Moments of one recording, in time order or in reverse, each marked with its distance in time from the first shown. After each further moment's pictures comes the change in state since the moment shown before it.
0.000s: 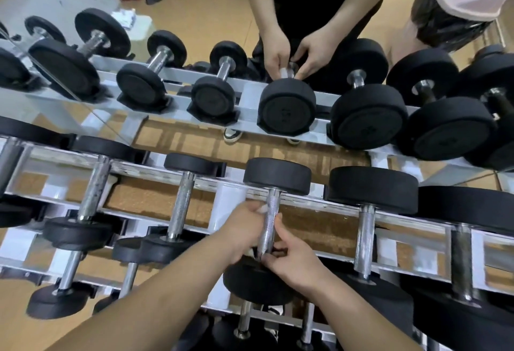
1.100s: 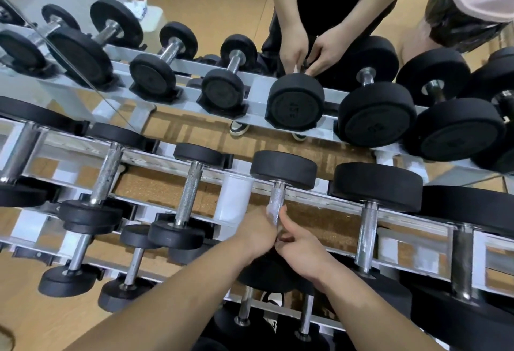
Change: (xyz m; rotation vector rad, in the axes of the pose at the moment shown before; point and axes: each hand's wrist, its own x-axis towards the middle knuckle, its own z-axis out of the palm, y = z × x) left_hand -0.006 -0.021 0.016 0.411 0.052 0.044; right_hand 0.005 0.005 -0.011 -0.084 -0.008 0.041
